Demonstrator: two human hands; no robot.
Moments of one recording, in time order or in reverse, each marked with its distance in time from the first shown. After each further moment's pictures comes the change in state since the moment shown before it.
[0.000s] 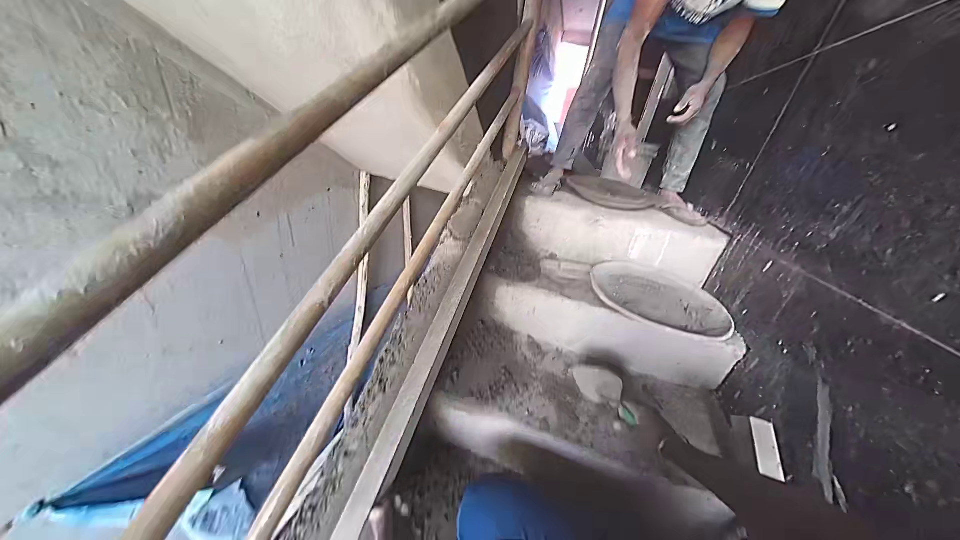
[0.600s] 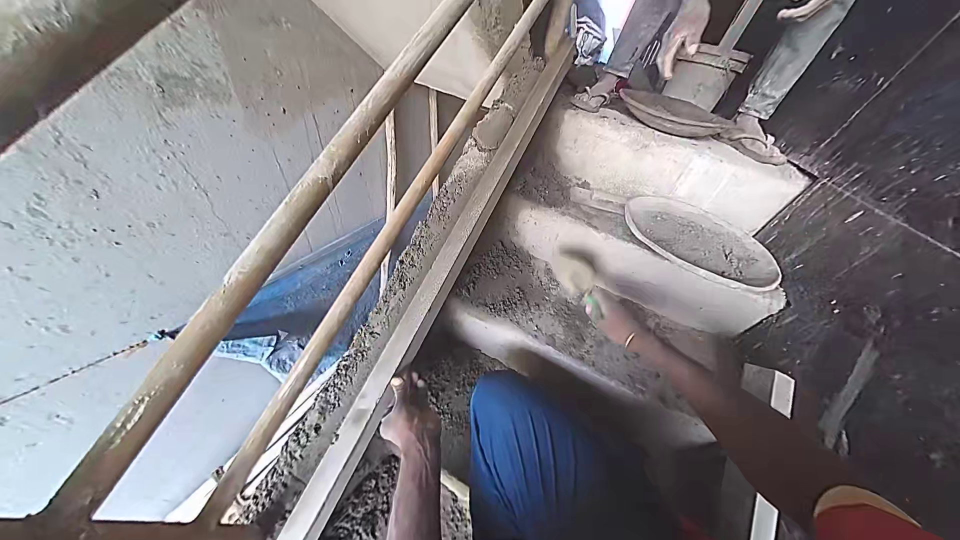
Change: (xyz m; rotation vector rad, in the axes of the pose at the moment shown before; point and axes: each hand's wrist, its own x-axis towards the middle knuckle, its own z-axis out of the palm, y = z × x) left_hand 0.004 0.000 0.014 -0.099 0.156 -0.018; right_hand 0.005 -0.140 -0.057 -0.114 -0.026 -0.210
